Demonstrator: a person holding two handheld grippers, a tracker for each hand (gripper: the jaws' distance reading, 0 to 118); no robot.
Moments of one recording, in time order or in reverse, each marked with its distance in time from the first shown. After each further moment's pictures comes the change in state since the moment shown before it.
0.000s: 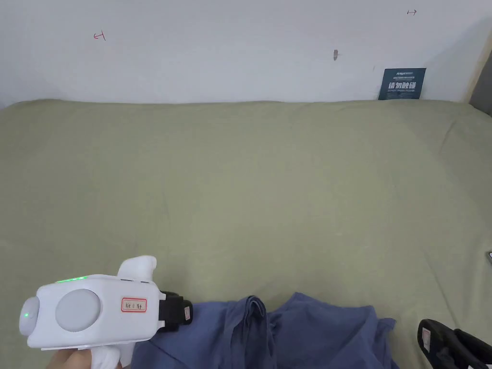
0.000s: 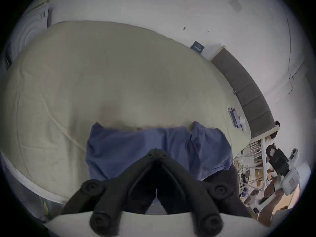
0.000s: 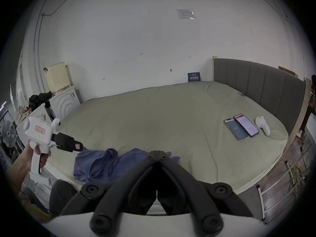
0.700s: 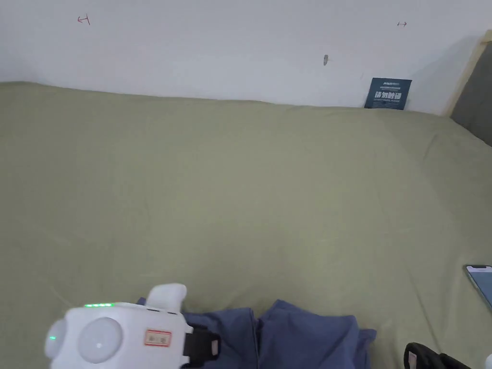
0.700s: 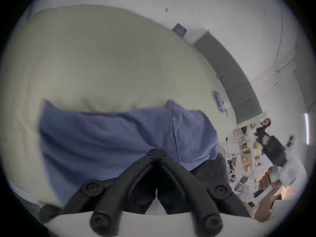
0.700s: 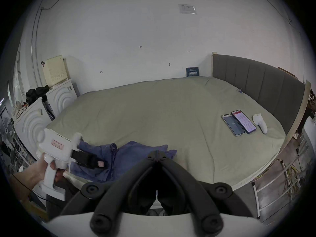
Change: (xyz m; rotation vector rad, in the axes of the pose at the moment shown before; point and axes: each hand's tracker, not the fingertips) left arm 0.030 -0.011 -0.024 -0.060 -0.175 -0.044; right arm -0.001 0.001 -0.004 -0.048 -0.039 0.032
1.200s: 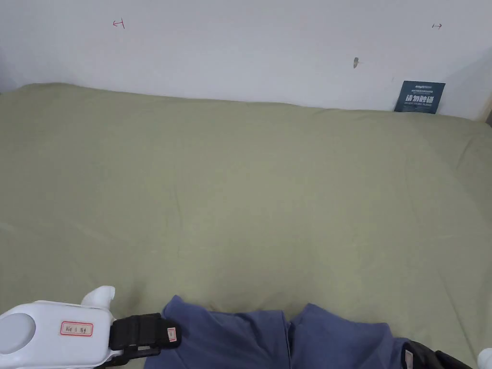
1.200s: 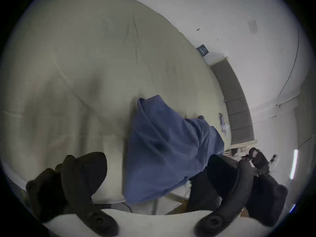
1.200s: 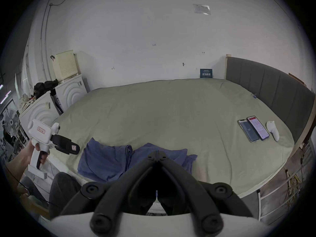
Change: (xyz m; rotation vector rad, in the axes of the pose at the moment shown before) left arm -0.131 -0.013 0.034 0.014 -0.077 0.278; right arm -0.032 0.002 -0.017 -0.022 0.073 0.049
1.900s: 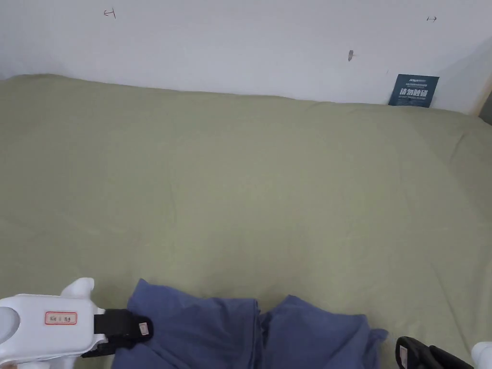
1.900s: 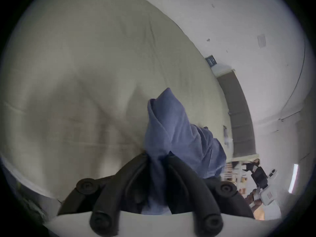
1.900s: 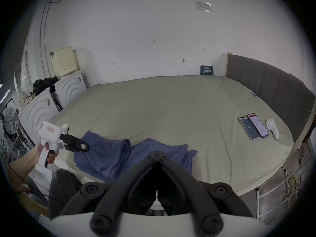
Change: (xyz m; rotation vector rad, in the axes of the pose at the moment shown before) left arm -0.008 -0.001 0.027 0.096 0.108 0.074; right arm 0.000 -0.001 -0.001 -0.018 0.001 0.004
